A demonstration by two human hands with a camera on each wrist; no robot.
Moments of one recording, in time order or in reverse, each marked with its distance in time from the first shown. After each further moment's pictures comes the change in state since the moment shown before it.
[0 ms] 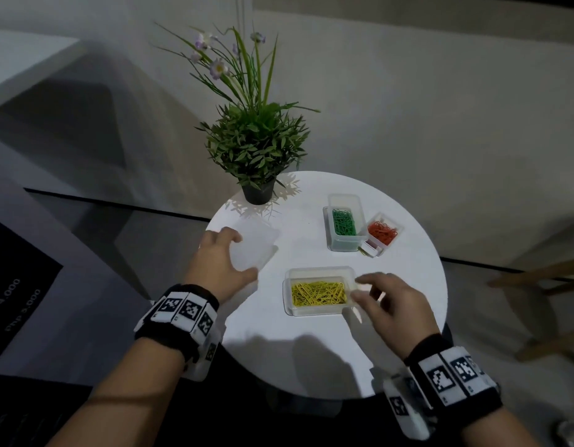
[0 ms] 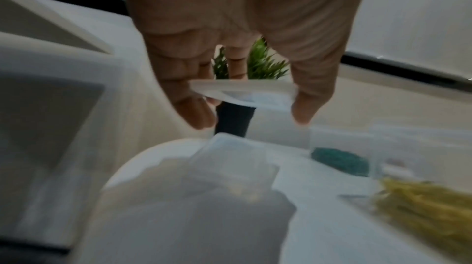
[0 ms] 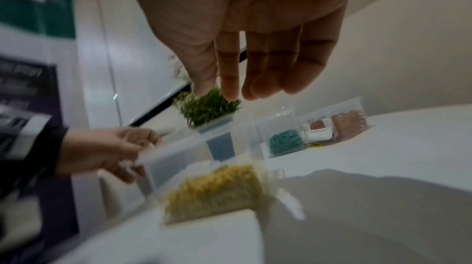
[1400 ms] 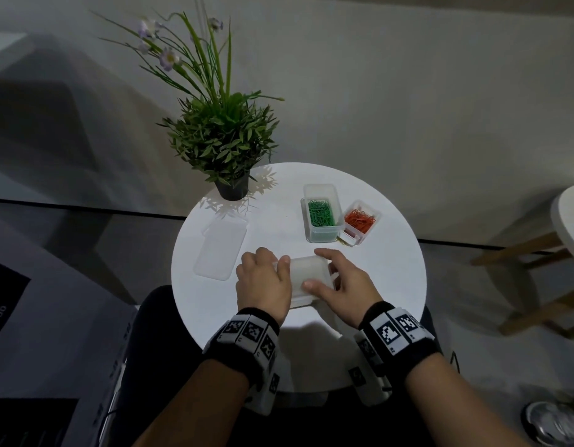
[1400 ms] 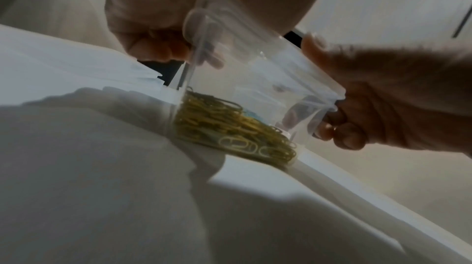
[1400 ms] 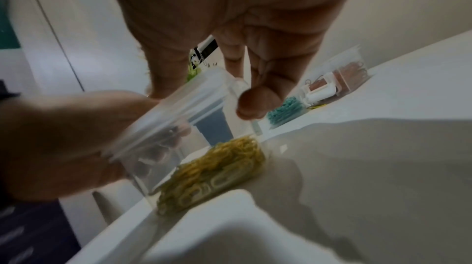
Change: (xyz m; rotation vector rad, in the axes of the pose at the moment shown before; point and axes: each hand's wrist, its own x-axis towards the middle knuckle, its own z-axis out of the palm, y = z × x) left_hand -0.028 0.073 0.089 -0.127 0.029 -0.109; right_hand 0.027 -0.007 0.026 0.262 -0.238 0.202
